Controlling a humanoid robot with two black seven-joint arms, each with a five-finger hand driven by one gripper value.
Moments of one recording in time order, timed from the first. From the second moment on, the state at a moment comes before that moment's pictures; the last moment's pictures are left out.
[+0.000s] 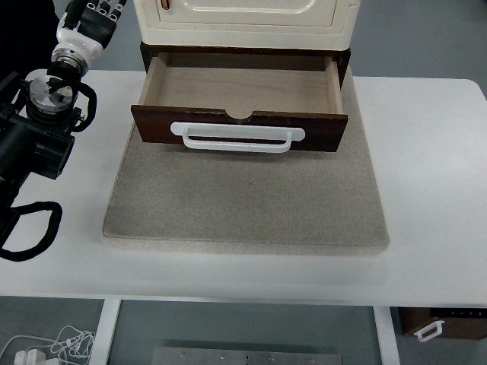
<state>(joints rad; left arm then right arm) -1.08 0.16 -1.13 -0.29 -0.21 -0.31 -0.08 -0.01 0.00 -0.01 0.18 -0.04 0.08 0.01</state>
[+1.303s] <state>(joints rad) -1.14 0.25 -1.13 -0.31 -0.21 -0.34 -0.08 -0.01 0.00 -0.01 0.18 -0.04 0.08 0.01</state>
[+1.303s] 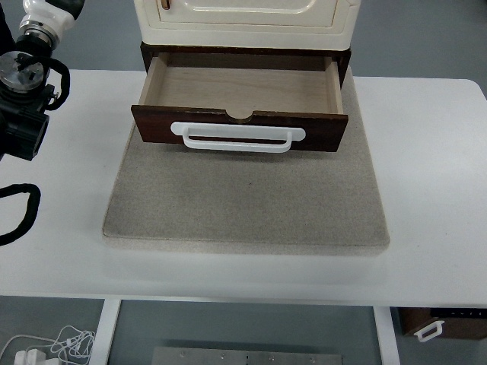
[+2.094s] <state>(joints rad) -1.20 0.52 -1.13 -0.67 -0.14 -0.34 -0.08 -0.01 0.00 -0.01 0.18 -0.04 0.08 0.01</state>
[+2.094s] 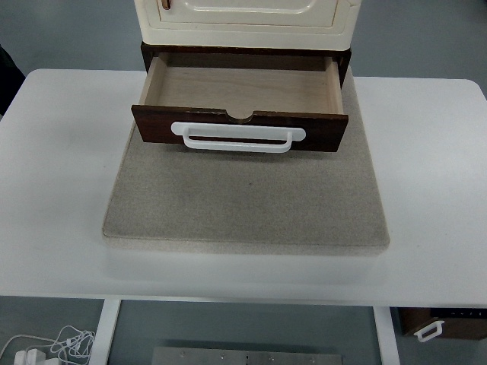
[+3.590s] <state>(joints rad) -1.21 0.68 -0.78 -1.51 0.36 -0.40 -0.07 -0.01 0.00 -0.01 0.18 -0.04 0.08 0.01</state>
